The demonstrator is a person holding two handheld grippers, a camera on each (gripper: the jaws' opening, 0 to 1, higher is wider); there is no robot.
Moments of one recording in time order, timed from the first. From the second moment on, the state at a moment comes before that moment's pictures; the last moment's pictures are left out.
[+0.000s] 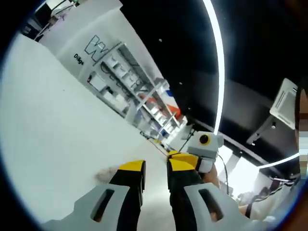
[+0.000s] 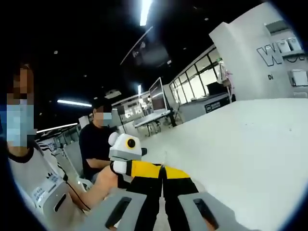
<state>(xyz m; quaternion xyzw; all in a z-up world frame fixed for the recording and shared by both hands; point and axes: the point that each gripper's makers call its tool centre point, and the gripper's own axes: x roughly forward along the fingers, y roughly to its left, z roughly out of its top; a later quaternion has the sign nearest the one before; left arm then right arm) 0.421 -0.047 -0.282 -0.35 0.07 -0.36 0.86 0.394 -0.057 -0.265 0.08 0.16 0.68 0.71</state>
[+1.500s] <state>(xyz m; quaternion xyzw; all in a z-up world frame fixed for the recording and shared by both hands) 0.417 -0.051 -0.276 -0.36 0.06 -0.38 0.85 0.390 -0.054 -0.259 0.10 0.17 0.68 0.71</state>
